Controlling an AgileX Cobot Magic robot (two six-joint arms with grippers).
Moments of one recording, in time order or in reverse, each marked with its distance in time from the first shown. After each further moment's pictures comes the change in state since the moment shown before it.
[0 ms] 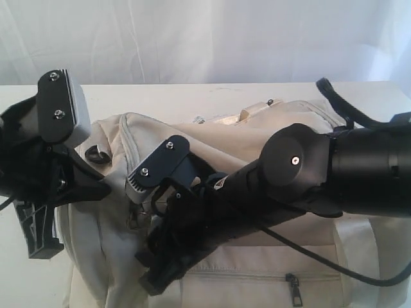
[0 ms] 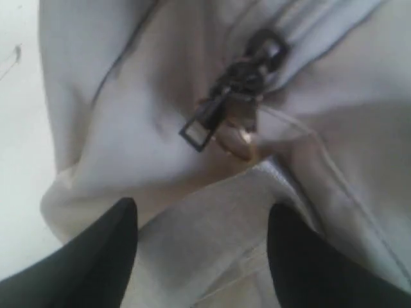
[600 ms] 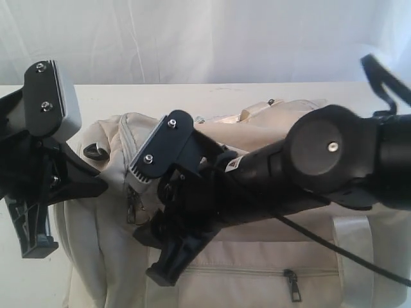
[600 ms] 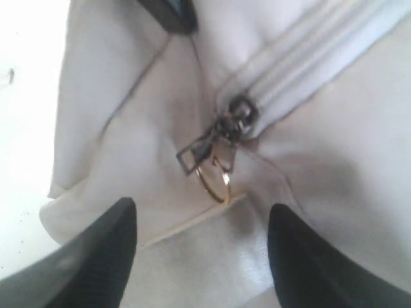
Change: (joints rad) left arm 0.000 -0.043 0.000 -0.003 0.009 -0.026; right arm 0.002 -0.100 0.006 -0.002 -0.036 -0.147
